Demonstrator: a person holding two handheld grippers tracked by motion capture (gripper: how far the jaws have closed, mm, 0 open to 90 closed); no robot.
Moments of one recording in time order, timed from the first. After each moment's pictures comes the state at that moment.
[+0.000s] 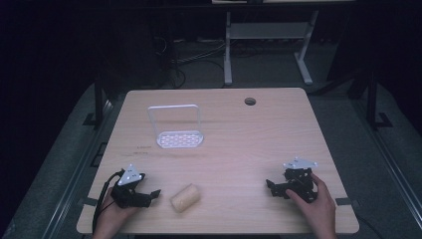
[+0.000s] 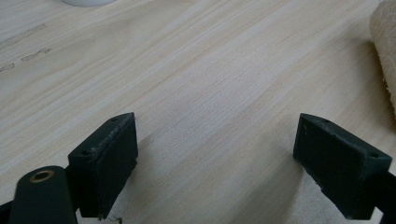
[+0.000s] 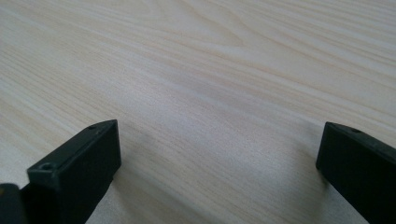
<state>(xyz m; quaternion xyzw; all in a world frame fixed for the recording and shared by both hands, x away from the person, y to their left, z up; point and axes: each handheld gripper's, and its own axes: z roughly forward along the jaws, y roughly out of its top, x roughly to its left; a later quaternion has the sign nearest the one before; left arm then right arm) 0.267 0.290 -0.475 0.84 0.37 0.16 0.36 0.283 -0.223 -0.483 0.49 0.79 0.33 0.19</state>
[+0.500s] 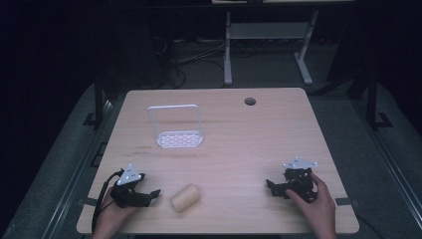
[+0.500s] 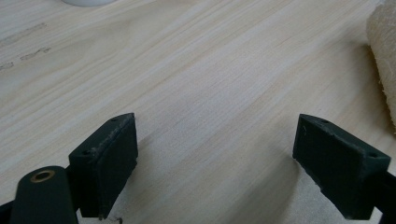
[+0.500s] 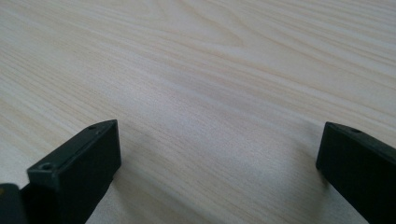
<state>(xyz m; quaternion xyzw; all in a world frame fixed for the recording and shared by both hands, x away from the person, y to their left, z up) 0.267 0.291 -0.474 0.84 0.37 0.15 0.36 0.283 -0.223 -0.483 0.49 0.79 0.33 0.19</state>
